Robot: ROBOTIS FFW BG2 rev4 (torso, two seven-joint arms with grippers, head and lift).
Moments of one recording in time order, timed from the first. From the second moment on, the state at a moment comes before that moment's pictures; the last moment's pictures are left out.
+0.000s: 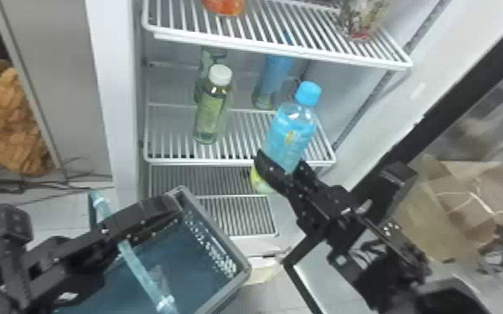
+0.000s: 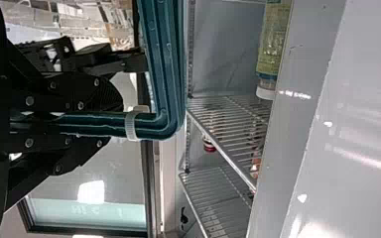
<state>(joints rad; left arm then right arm) 0.33 0.05 0.12 -1.79 1.52 1.23 -0.57 0.63 -0.19 -0.16 -2.34 -0.32 0.37 0.39</state>
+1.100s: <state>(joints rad) 0.30 0.04 0.11 -1.78 1.52 1.22 -0.57 0.67 -0.22 -0.03 -2.46 -0.45 0.75 0.56</state>
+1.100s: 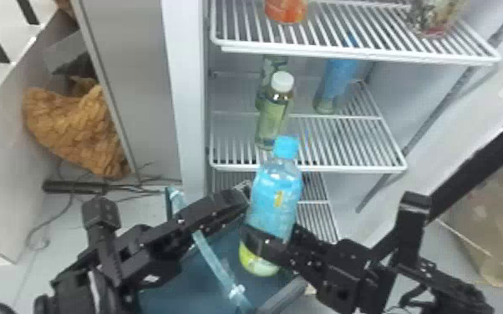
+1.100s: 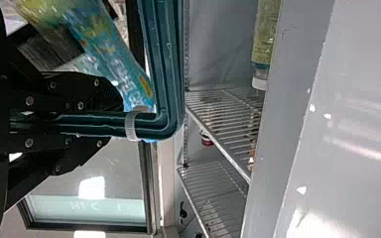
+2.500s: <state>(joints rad) 0.31 0.04 0.11 -1.78 1.53 1.21 -0.58 0.55 -0.16 -0.18 -2.24 -0.46 0.32 0.49</state>
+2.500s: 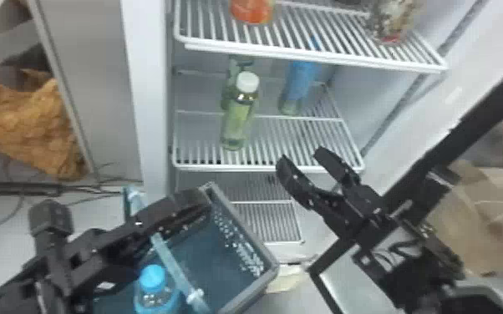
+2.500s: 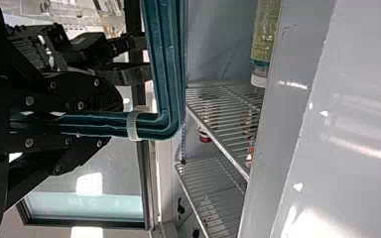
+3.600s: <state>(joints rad) 0.30 0.04 0.11 -1.78 1.53 1.21 -0.58 0.19 -0.15 -0.13 -1.82 -0.37 0.13 0.30</state>
